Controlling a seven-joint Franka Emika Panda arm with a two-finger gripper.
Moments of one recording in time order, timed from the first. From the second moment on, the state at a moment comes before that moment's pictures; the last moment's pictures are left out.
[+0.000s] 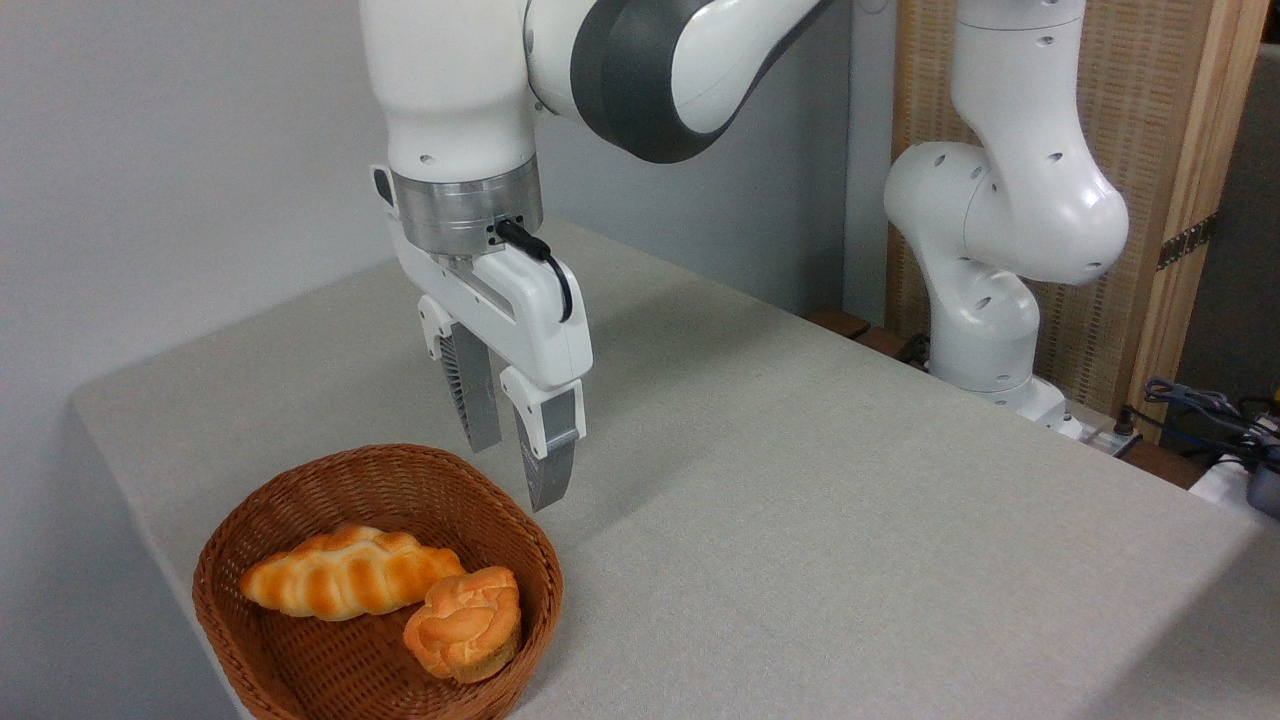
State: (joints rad) arm -0.01 0.01 0.00 -1.83 -0.08 1.89 0.82
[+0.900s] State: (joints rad) arm -0.01 0.07 0.00 -1.83 -0.08 2.13 0.93
